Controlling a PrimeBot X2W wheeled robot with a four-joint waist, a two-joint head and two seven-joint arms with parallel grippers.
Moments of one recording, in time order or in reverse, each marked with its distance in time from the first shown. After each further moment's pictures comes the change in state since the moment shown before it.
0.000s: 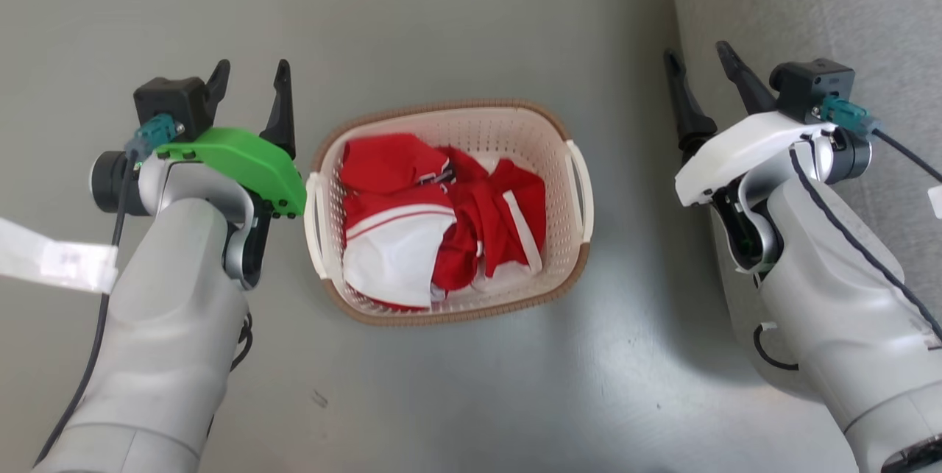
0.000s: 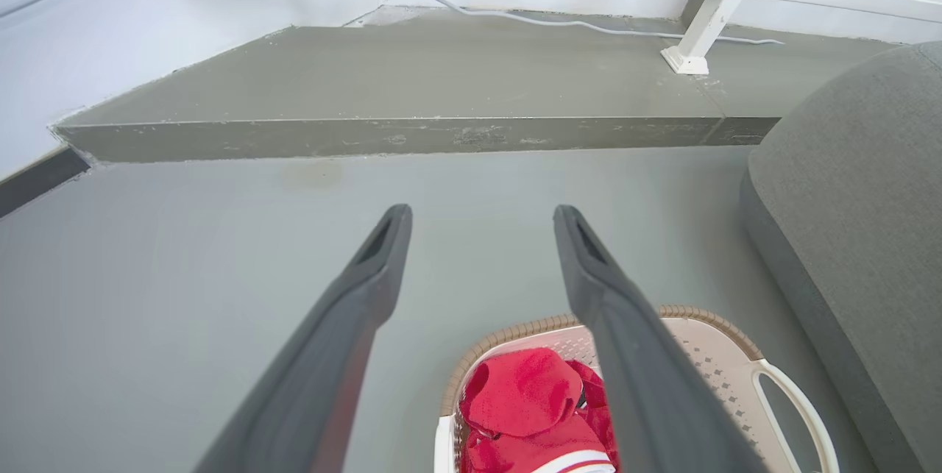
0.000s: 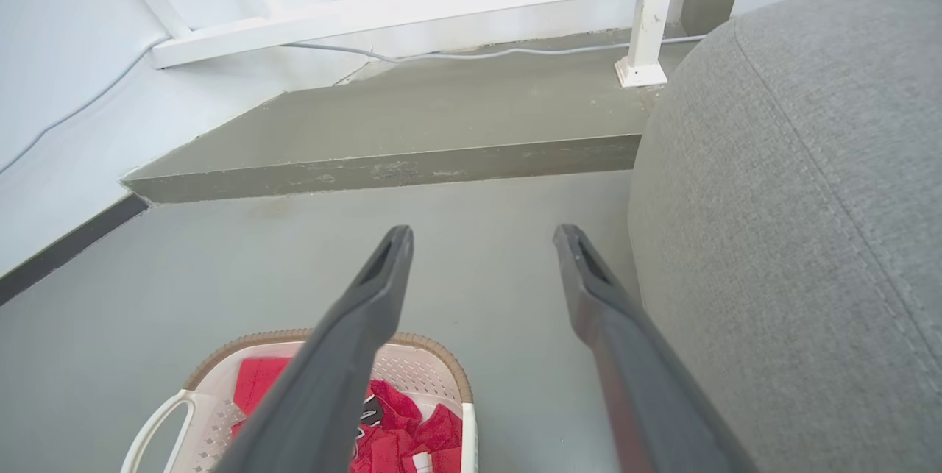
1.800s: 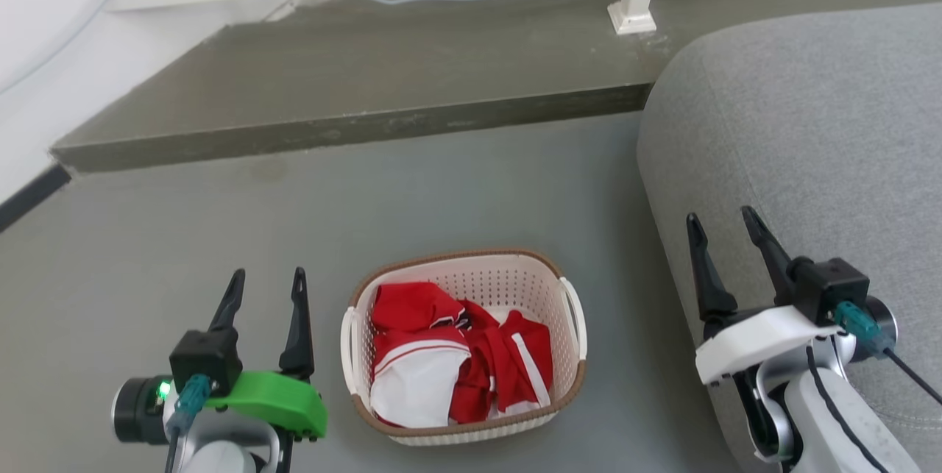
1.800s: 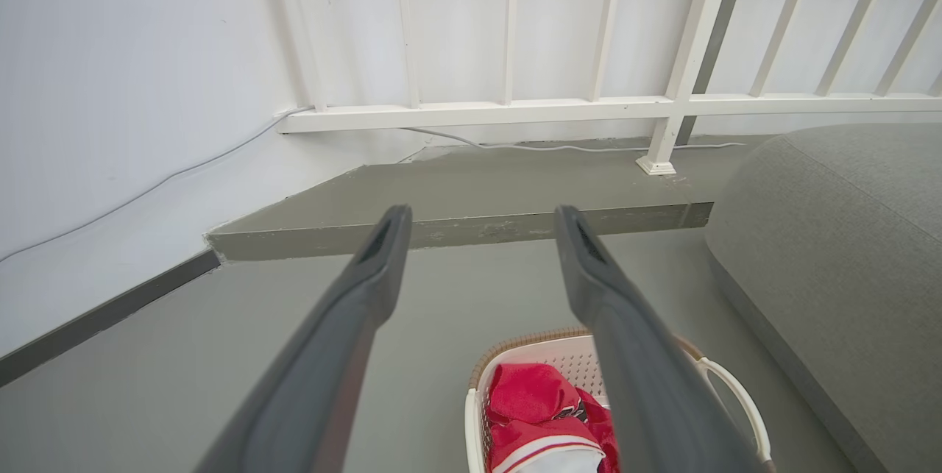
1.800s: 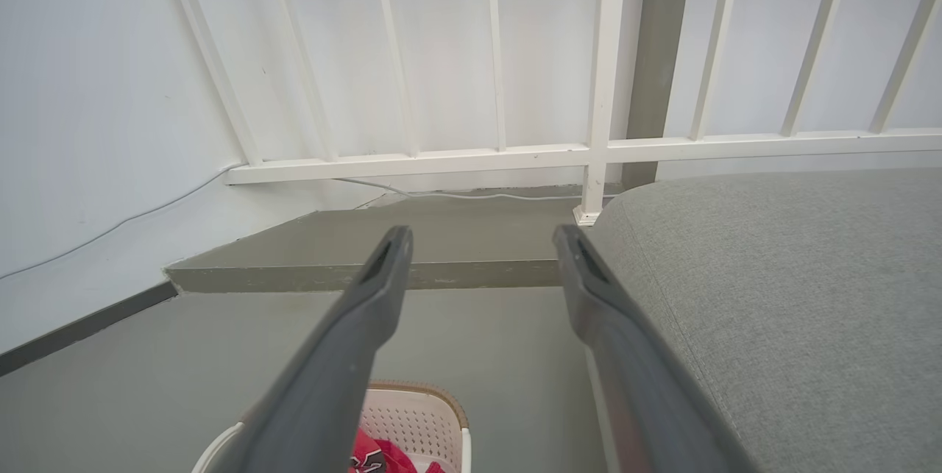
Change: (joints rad) left arm 0.703 0.026 0.107 -0.627 0.192 0.144 0.000; right arm 0.576 0.007 -0.150 -0.495 -0.211 -0.088 0.000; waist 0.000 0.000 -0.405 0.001
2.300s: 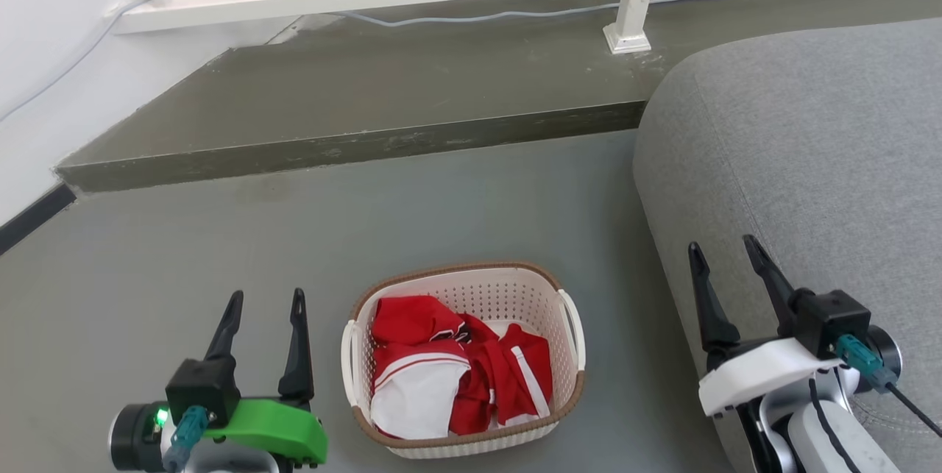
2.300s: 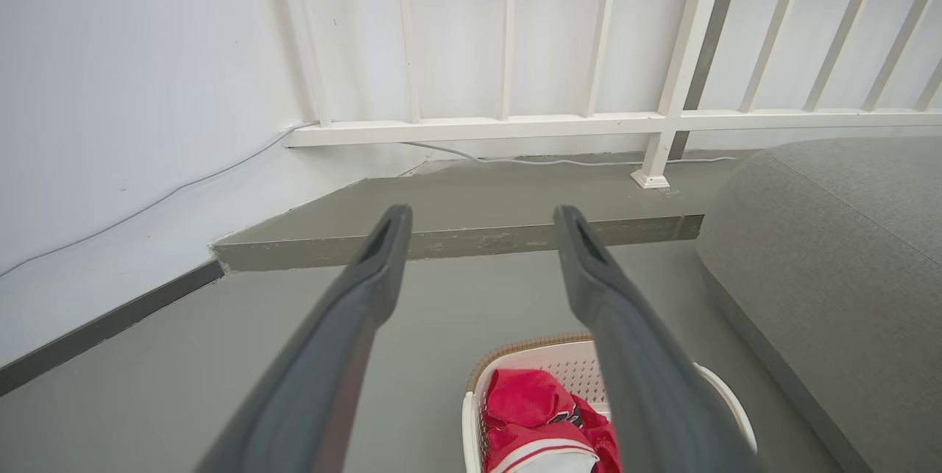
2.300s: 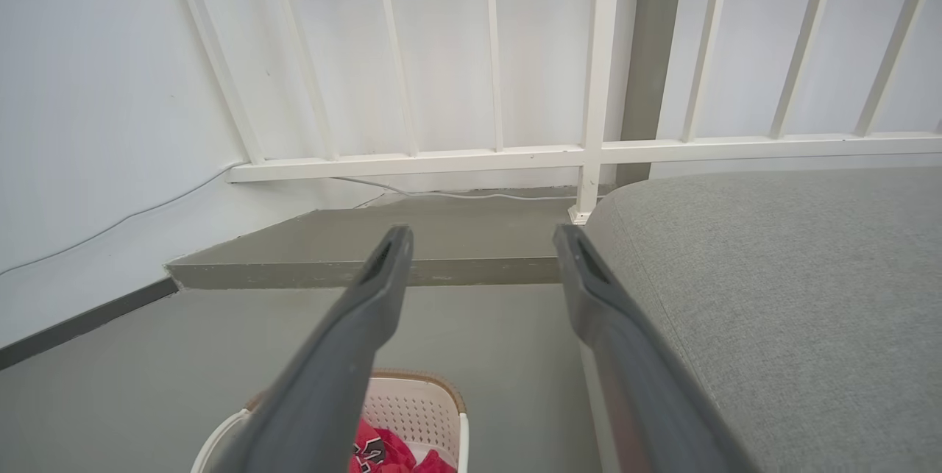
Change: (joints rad) left arm 0.082 0.000 0.016 -0.085 0.017 0.007 0.000; right arm 0.082 0.000 -0.004 -0.058 -0.021 -0.009 0.000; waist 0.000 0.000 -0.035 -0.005
